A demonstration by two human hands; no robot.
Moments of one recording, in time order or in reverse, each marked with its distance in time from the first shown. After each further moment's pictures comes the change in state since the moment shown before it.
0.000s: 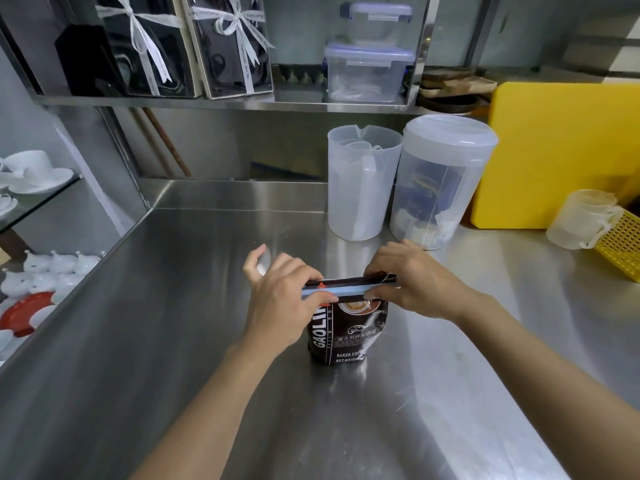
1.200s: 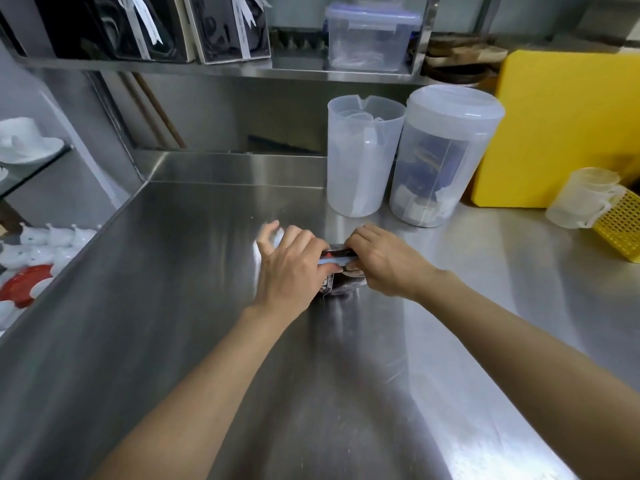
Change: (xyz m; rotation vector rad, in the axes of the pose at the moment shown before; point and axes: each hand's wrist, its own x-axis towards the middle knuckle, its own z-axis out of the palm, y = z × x) left_hand 0.000 0.002 0.023 0.333 -0.016 0.091; right_hand 0.018 -0.009 0.037 -0.245 0.017 -0.077
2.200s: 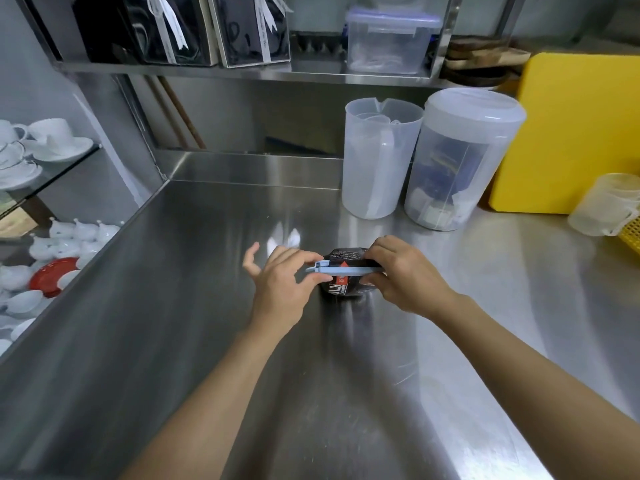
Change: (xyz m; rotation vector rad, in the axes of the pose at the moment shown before) left_hand -0.030 -0.014 -0.008 -0.483 0.051 -0.349; right_hand -0.020 -0.011 0.005 0.244 0.097 0.119
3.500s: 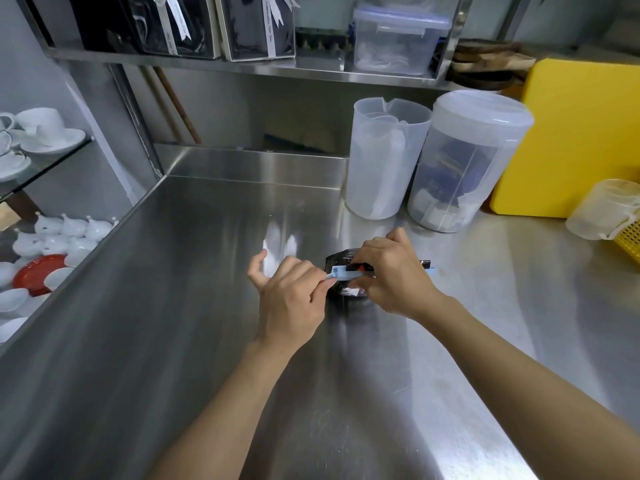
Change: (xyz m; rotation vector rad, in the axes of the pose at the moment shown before) left_hand -0.014 -0.011 -0.002 0.219 0.094 0.145; right_hand 0.026 -0.027 0.017 -0.071 0.068 0.039
